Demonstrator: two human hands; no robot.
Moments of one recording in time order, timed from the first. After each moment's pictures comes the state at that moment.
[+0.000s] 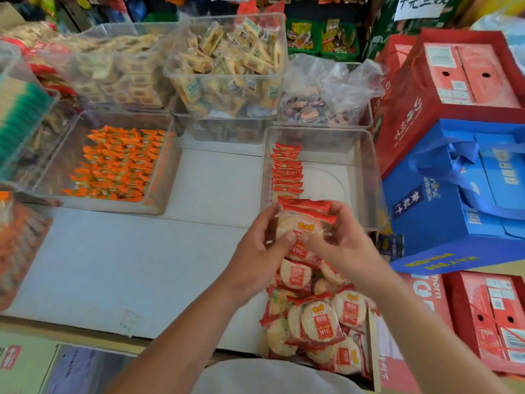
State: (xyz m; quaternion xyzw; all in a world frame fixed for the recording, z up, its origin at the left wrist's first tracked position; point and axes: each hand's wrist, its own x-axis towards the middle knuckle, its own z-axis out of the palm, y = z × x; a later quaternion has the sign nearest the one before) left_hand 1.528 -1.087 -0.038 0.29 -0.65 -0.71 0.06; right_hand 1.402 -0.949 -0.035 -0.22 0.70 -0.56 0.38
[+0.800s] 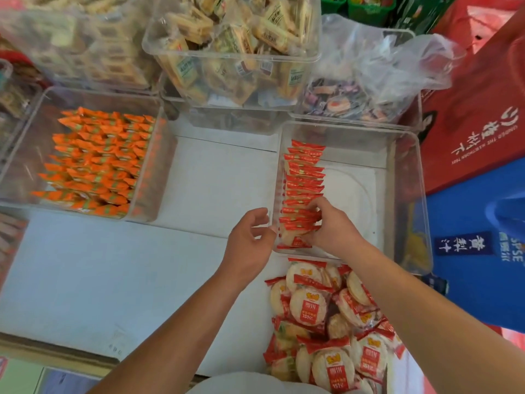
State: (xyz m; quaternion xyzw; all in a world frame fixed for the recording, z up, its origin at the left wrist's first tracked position) left_hand 1.460 -1.180 -0.125 0.47 -0.67 -0.58 0.02; right_hand 1.294 -1.066 -0.152 -0.27 0.85 -0.22 0.38
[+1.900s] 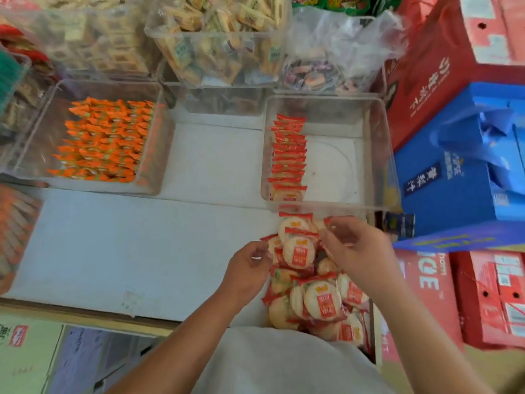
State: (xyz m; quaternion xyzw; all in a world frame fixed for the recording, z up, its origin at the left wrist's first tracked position) left_hand 1.570 -1.080 -0.150 0.46 -0.67 -0.58 -0.04; right_hand 1.410 -0.921 -0.075 -0.16 0.89 -0.35 0.26
